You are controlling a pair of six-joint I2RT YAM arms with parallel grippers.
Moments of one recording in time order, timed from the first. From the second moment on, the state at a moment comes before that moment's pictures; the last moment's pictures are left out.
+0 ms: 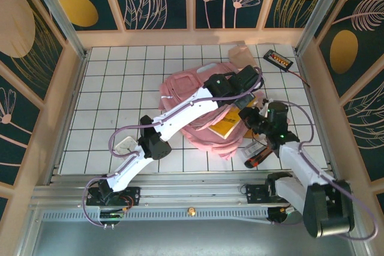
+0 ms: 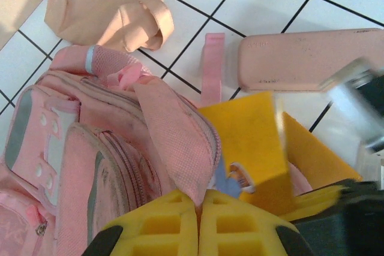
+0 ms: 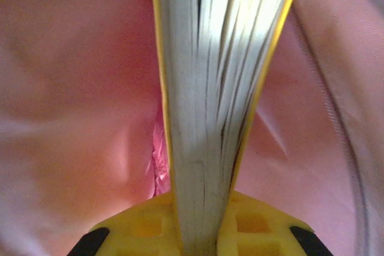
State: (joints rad) left arm -1.06 2.44 2.72 -1.15 -0.27 -0.05; right arm 0.18 1.02 0.40 0.10 -0.49 1.03
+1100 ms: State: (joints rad) left arm -0.97 2.44 2.78 -1.19 -0.25 -0.09; right arm 0.32 1.70 0.77 0.44 -0.44 1.12
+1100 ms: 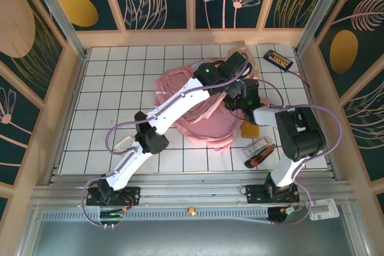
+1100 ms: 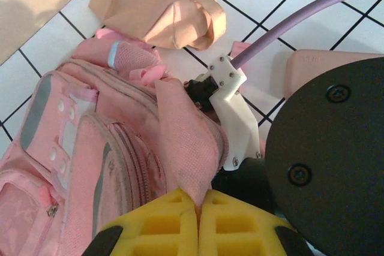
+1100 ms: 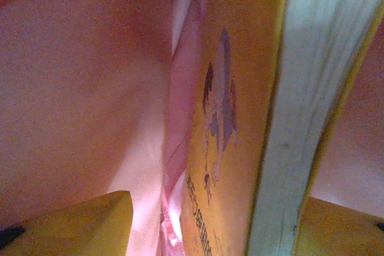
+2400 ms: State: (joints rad) left arm -0.94 2.53 2.95 -1.35 -0.40 -0.33; right arm 0.21 0.70 0.47 -0.47 -0.37 0.87
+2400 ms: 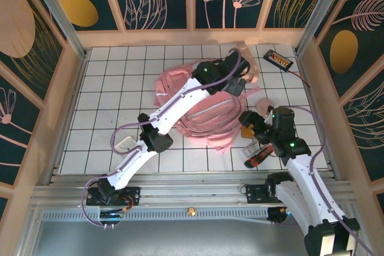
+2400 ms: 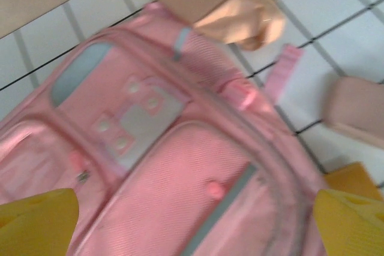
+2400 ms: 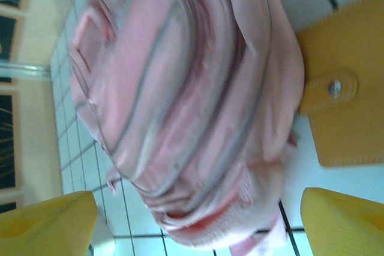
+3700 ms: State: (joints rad) left arm -0.21 1.75 0.88 0.12 0.50 -0.77; right arm 0.38 1.16 0.50 -0.24 -0.25 0.87
